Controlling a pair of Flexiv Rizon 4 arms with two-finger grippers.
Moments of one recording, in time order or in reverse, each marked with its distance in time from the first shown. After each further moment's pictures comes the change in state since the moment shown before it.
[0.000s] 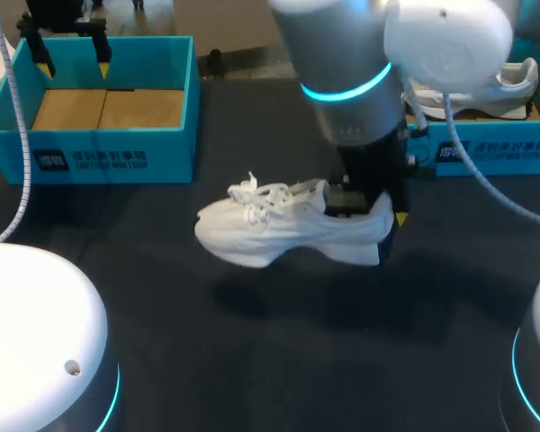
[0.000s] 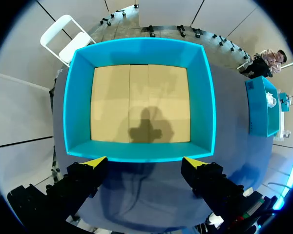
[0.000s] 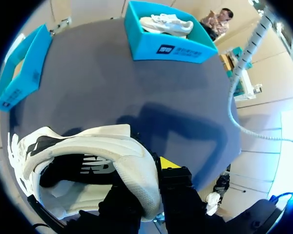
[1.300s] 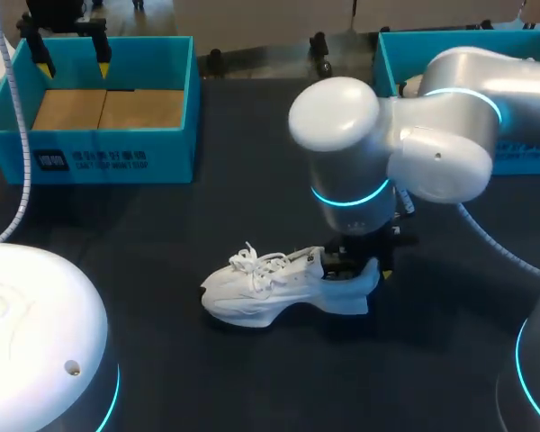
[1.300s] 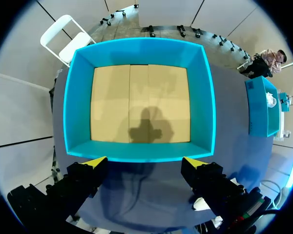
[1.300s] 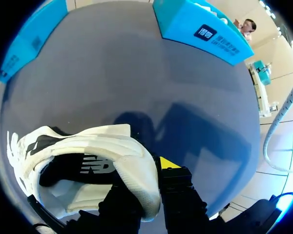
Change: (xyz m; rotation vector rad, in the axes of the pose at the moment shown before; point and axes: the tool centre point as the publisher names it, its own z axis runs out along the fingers) left arm 0.000 0.000 0.000 0.000 0.000 0.000; right arm 0.047 -0.008 0.129 -0.056 0.068 -0.129
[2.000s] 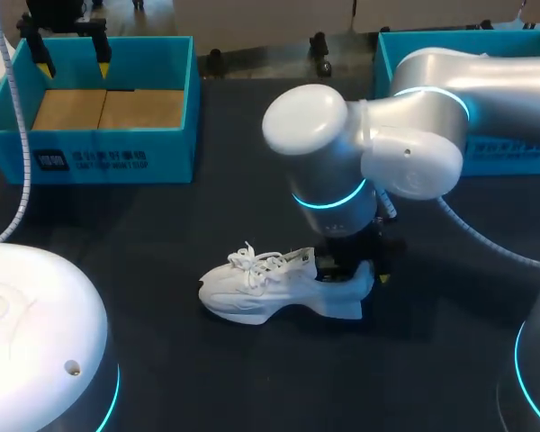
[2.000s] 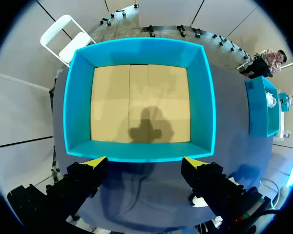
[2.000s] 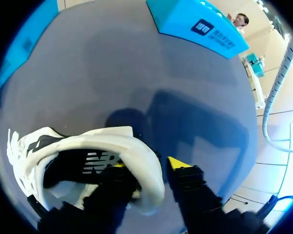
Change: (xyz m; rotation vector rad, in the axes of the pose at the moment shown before) left arm 0.000 0.000 0.000 0.000 0.000 0.000; right arm 0.011 -0.003 0.005 0.022 -0.054 0.056
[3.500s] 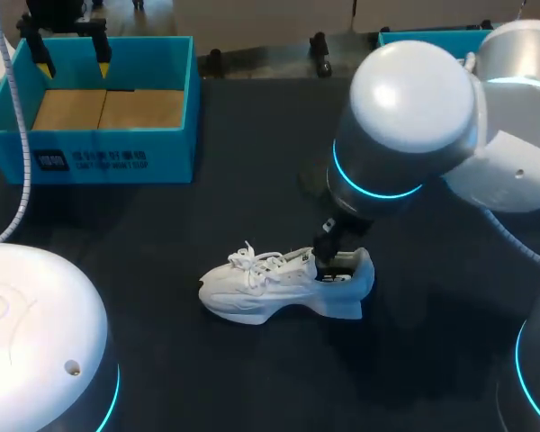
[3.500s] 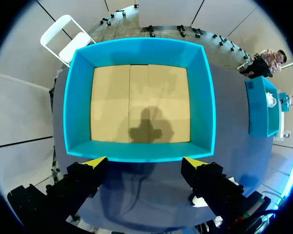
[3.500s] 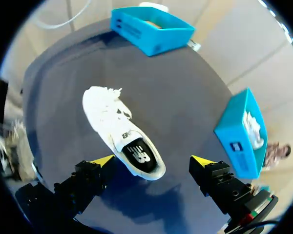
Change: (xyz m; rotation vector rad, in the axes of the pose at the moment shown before) left arm 0.000 0.000 0.000 0.000 0.000 0.000; right arm 0.008 0.013 -0.126 -0.455 0.239 -0.991
